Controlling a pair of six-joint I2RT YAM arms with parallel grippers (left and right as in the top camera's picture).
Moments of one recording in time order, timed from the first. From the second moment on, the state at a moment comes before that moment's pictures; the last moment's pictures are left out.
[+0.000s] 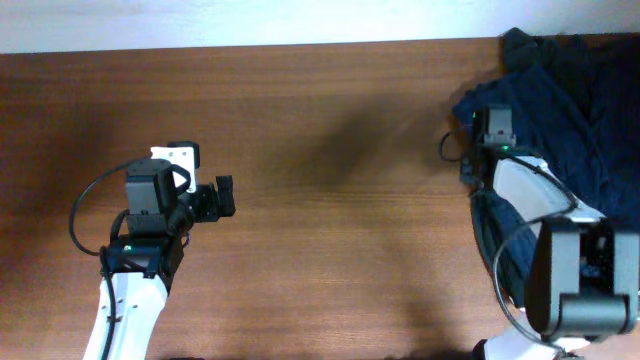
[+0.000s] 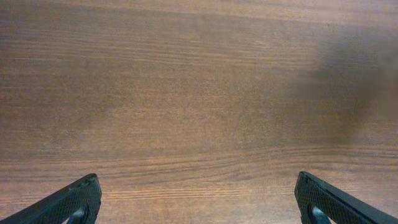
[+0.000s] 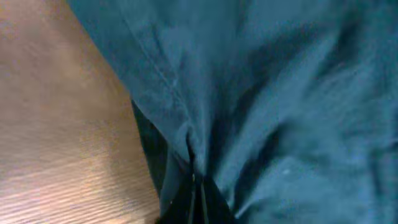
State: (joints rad) left arm -0.01 1.14 0.78 -0.37 0.10 -0.08; right arm -0.06 1.78 1.11 -0.45 0.35 0.05
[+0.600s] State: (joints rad) left arm -0.01 1.15 0.78 -0.35 0.10 -0.08; right arm 0.55 1.79 1.54 -0.21 -0.27 0.12
